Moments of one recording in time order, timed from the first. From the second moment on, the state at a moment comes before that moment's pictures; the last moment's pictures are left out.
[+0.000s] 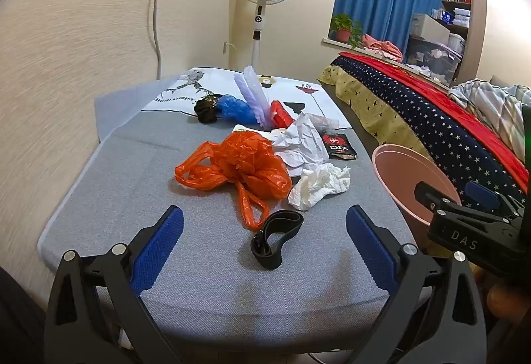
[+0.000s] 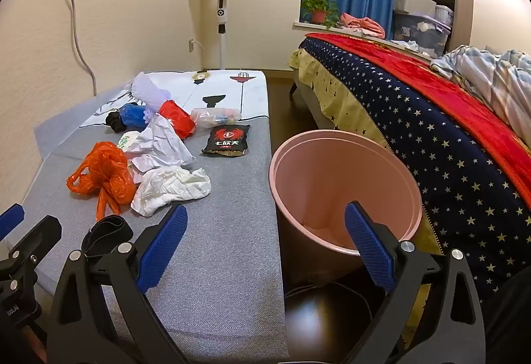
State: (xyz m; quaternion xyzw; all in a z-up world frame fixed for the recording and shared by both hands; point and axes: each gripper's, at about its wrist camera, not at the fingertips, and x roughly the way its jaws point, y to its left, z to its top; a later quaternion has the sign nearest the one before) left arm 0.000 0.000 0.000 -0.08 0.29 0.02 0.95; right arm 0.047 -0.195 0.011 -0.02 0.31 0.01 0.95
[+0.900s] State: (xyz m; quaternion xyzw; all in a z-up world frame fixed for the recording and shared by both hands) left arm 0.030 0.008 -0.037 -0.11 0.36 0.04 0.93; right arm 0.084 -0.201 -0.004 0.07 0.36 0.09 0.93
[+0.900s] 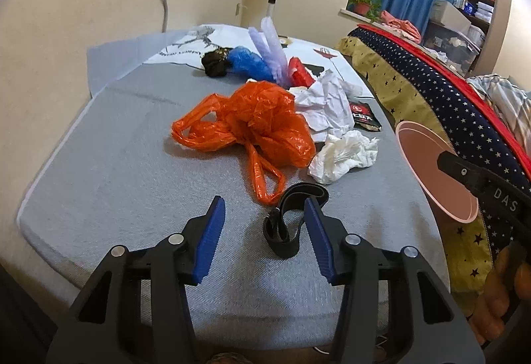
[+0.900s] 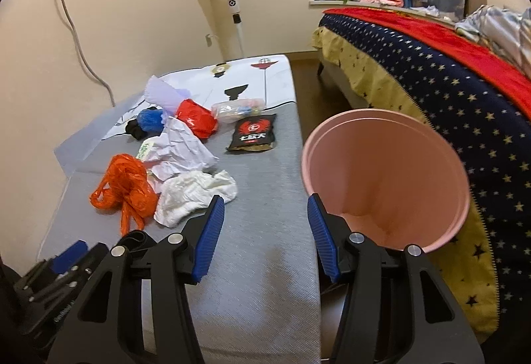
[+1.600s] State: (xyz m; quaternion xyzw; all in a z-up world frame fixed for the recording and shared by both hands) left arm 0.043 0.029 -0.048 -0.14 0.38 0.03 0.92; right arm 0.133 -0.124 -0.030 0.08 0.40 0.20 0.89
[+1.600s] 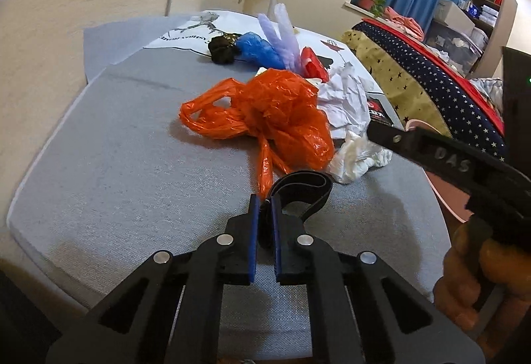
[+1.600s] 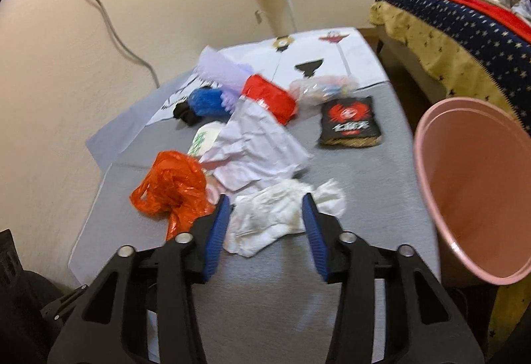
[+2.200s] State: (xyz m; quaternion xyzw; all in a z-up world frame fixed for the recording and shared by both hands) left arm 0.040 0.021 -0.051 -0.14 0.39 0.00 0.91; right arm 0.123 -0.153 -0.005 0.08 0.37 0.18 0.91
